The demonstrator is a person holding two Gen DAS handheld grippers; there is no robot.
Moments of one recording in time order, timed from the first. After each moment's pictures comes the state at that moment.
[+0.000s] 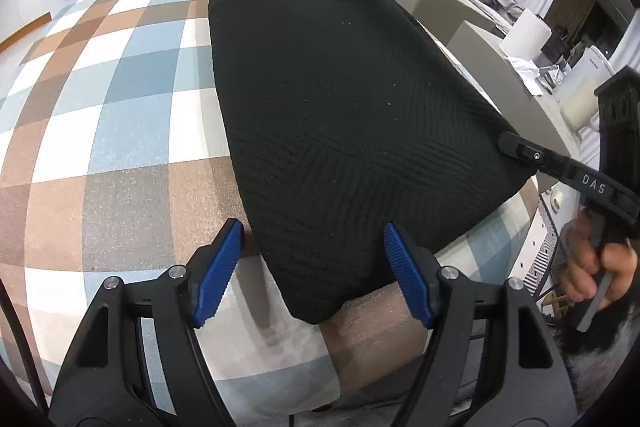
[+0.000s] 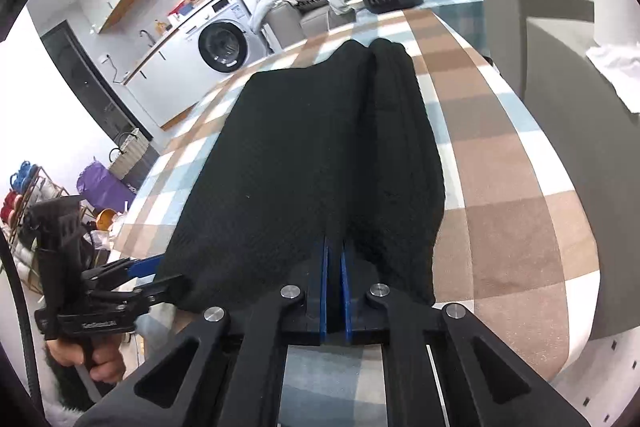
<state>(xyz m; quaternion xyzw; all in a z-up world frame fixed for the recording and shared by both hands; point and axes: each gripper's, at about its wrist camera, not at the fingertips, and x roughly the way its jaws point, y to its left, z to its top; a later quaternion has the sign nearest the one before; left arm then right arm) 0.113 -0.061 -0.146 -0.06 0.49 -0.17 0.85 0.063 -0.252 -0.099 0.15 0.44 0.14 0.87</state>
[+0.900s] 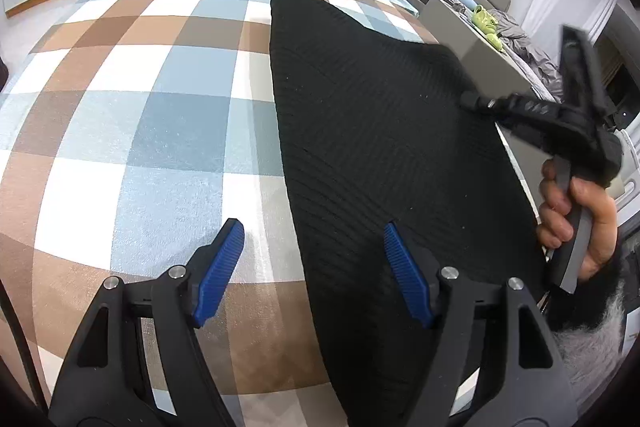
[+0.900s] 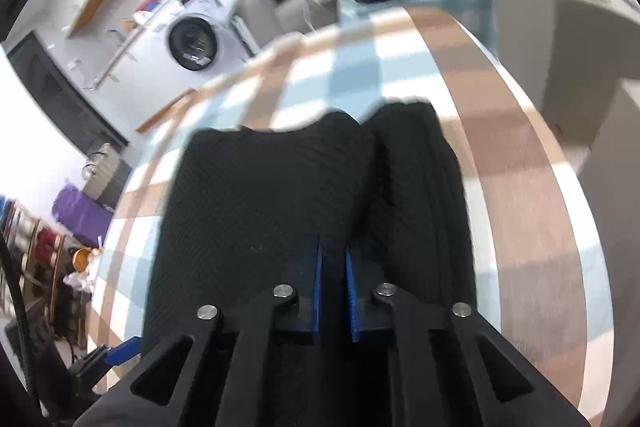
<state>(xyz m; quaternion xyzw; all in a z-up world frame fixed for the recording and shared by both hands) 0.201 -0.023 -0.149 -0.13 0.48 -0.11 0.86 0.256 -0.235 -0.096 0.15 0.45 0.12 0.87</state>
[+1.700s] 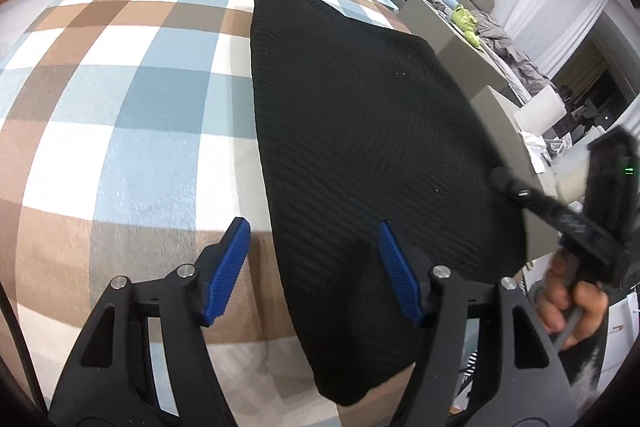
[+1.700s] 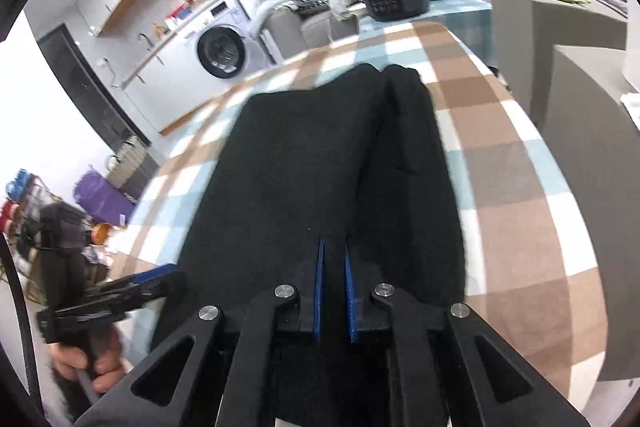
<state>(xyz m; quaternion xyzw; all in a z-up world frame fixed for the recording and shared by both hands) 0.170 -0.026 -0.147 -0.17 0.48 -0.15 0.85 0.123 -0.242 -0.091 0.15 0.44 0.13 0.88</state>
